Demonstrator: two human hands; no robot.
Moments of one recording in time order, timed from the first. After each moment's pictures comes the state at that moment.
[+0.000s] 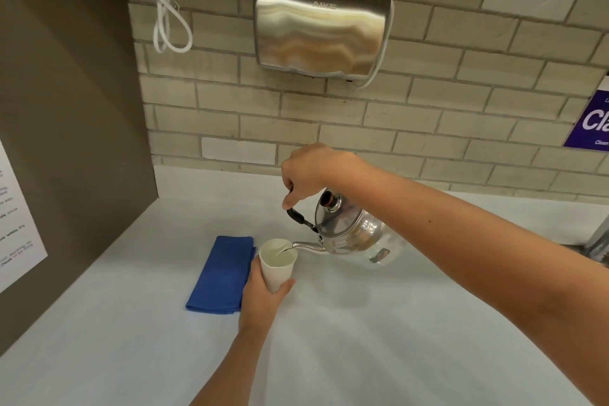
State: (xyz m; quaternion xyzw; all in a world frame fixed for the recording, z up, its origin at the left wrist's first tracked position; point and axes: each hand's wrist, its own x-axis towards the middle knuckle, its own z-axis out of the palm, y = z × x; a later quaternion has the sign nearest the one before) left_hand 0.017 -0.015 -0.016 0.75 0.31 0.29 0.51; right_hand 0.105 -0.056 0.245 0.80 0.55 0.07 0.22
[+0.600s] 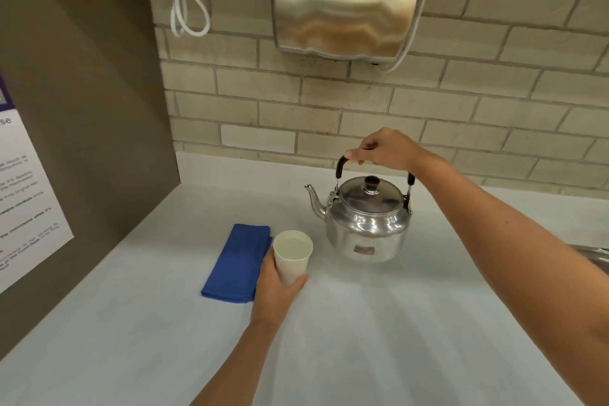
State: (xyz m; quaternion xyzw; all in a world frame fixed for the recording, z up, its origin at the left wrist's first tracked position) left_hand 0.016 -0.014 -0.017 0.74 0.29 0.29 0.53; right_hand 0.223 -0.113 0.220 0.87 0.44 0.01 -0.21
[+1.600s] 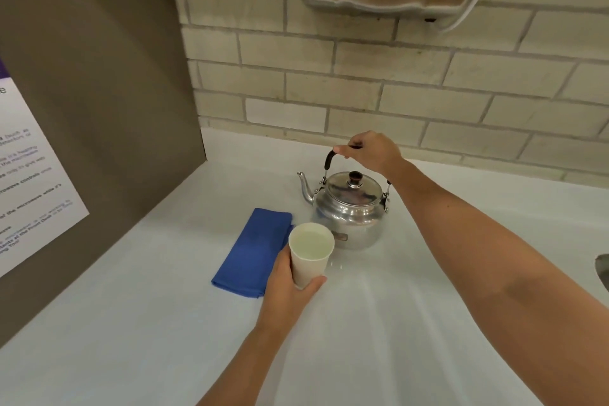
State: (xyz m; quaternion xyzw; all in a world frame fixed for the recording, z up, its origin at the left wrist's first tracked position) left_hand 0.017 -0.009 -0.032 0.75 0.30 0.30 0.51; right_hand 0.261 -0.014 0.135 0.88 0.41 -0.02 -0.25
